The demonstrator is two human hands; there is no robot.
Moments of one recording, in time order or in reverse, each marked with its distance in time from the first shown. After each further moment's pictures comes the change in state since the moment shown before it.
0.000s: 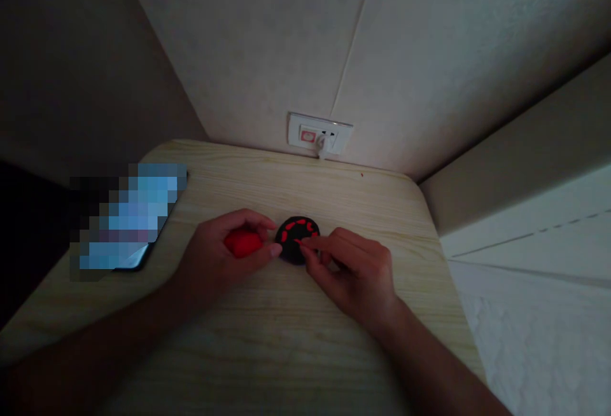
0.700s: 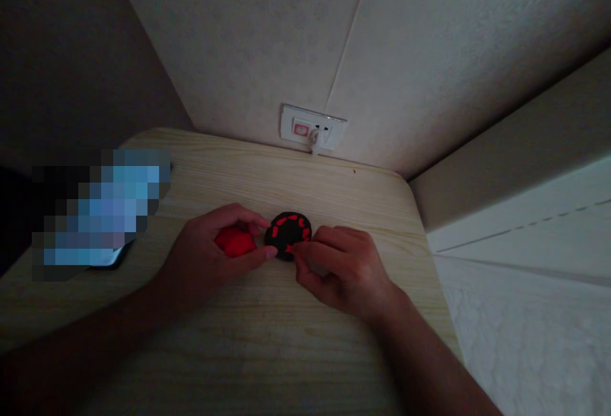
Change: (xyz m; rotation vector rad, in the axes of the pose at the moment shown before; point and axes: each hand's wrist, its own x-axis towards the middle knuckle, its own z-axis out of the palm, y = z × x) left_hand 0.000 0.000 0.002 0.102 -0.024 0.092; right_hand 0.003 0.012 -0.007 -0.094 -0.178 -0.208
